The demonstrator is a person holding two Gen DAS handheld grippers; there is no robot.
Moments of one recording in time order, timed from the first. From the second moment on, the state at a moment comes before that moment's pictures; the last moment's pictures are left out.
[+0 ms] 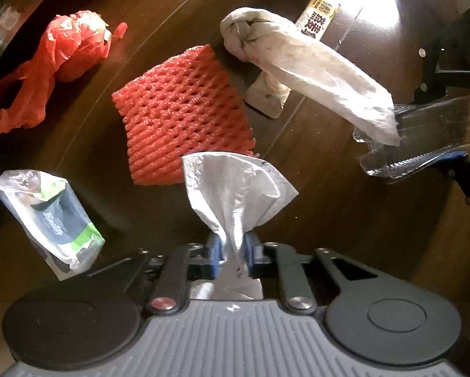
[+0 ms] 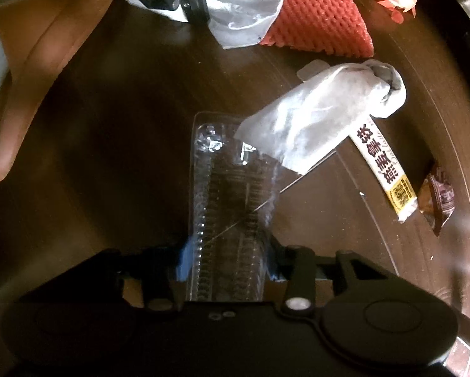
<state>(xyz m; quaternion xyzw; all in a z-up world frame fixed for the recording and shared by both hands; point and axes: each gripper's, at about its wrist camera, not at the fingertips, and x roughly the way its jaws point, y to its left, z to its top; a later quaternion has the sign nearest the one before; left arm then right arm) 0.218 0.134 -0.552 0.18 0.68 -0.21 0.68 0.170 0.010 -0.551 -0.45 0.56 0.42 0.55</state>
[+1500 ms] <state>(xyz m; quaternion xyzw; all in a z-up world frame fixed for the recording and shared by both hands) 0.238 0.097 -0.128 0.04 0.50 -0.09 0.86 0.211 -0.063 -0.120 -0.23 0.39 0.29 0.84</state>
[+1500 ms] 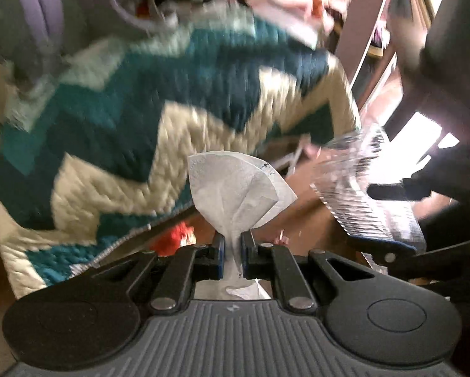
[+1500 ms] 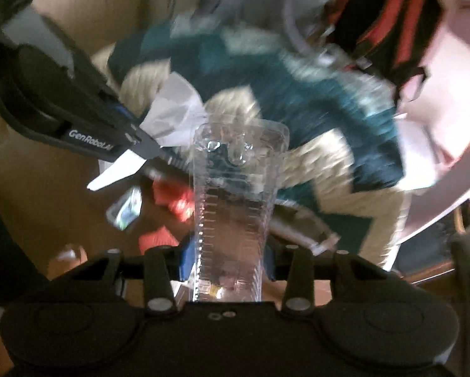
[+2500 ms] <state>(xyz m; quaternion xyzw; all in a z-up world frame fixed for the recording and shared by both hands) 0.241 -0.145 0.185 0.04 0.28 -0.19 0.94 0.185 -0.332 0.198 -0.09 0.18 0.09 0.97</state>
